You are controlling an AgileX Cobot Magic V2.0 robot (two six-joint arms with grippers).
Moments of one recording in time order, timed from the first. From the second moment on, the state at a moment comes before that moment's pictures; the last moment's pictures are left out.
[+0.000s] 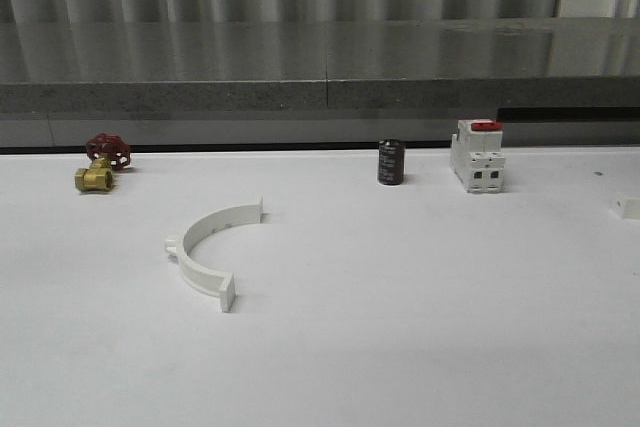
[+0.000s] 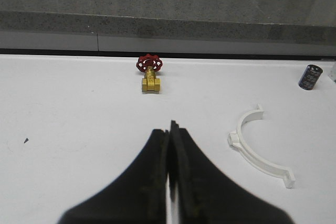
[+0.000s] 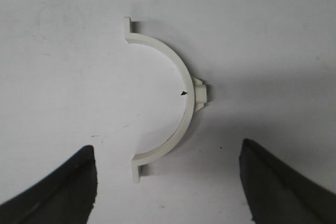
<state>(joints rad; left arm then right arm) -0.20 0.34 -0.34 0.06 0.38 -0.20 -0.20 1.53 -1.11 0.06 0.78 -0.12</state>
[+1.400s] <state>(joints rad) -0.20 0.34 -0.34 0.06 0.38 -0.20 -0.24 1.87 -1.12 0.08 0.57 -0.20</state>
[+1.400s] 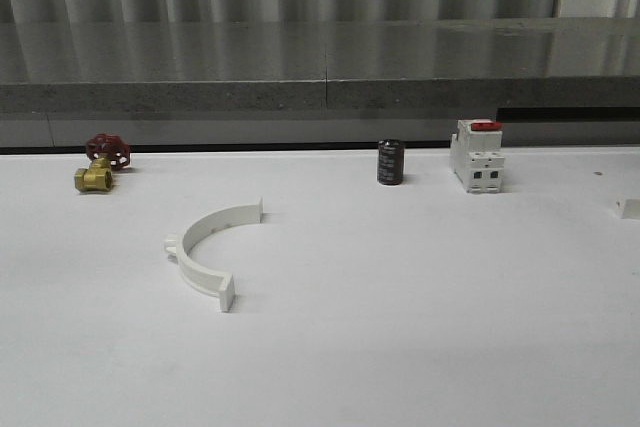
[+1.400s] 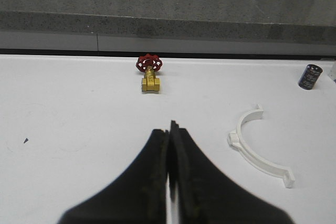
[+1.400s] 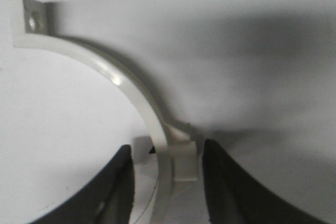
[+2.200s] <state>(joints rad) -0.20 0.34 -0.34 0.06 0.38 -0.20 -0.17 1.87 -1.20 0.10 0.67 -0.11</state>
